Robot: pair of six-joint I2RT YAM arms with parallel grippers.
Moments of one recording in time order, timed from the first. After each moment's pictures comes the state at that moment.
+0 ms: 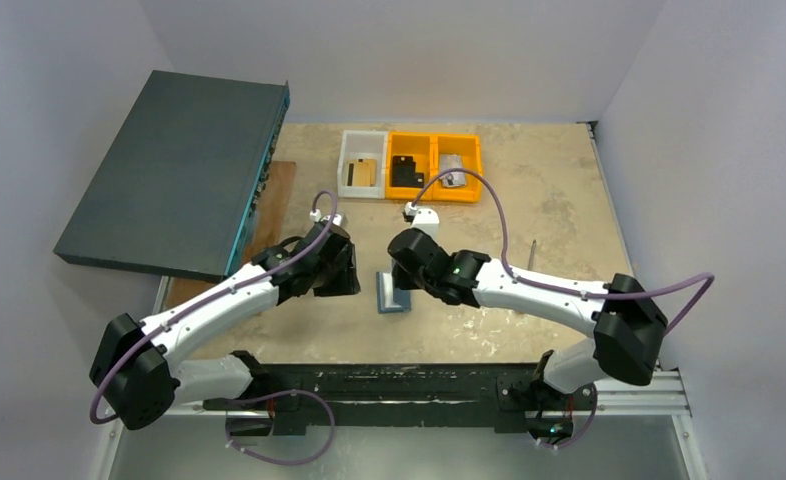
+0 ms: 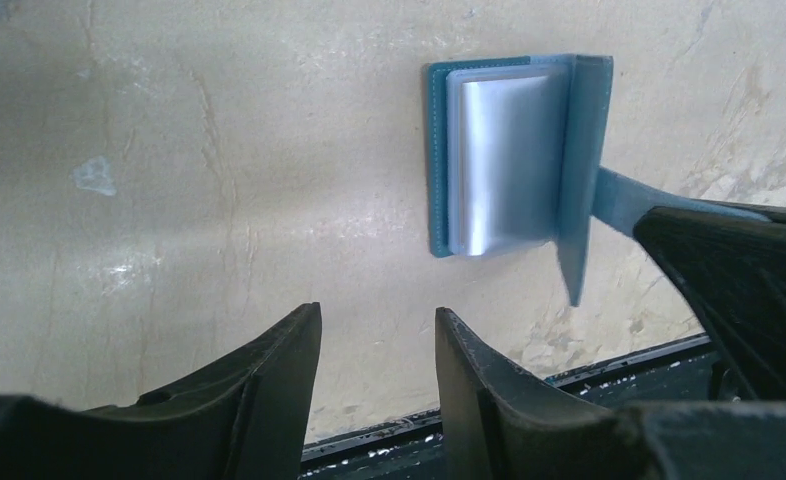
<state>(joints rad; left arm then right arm) -0.73 1.19 0.84 -0.64 -0.10 -0.73 1.03 1.45 1.01 -0.37 0.40 0.82</state>
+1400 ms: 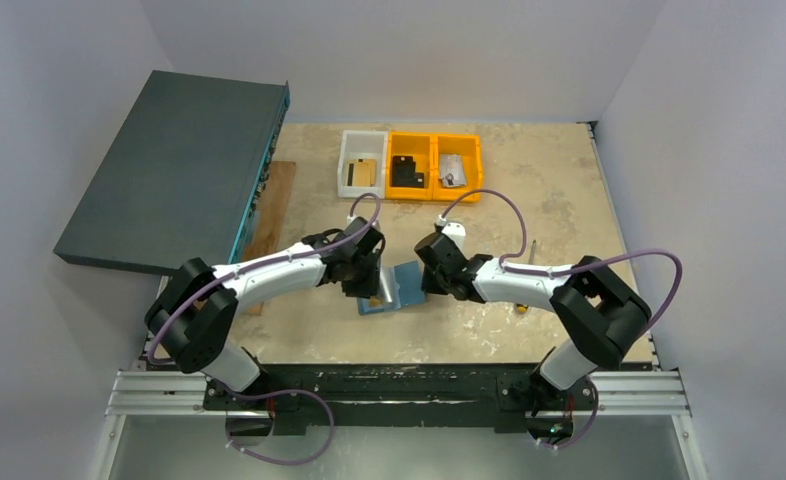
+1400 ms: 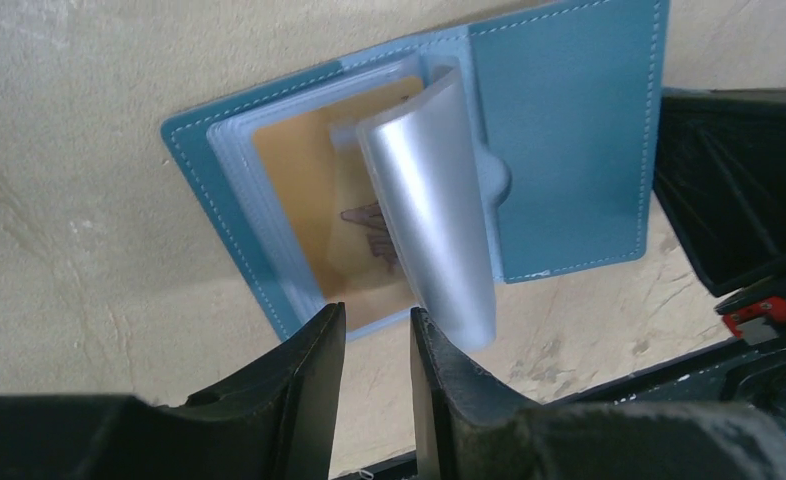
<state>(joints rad) -0.77 1.53 0.91 -0.50 0.02 -0.73 0.82 1.58 0.77 -0.16 0.31 0.84</state>
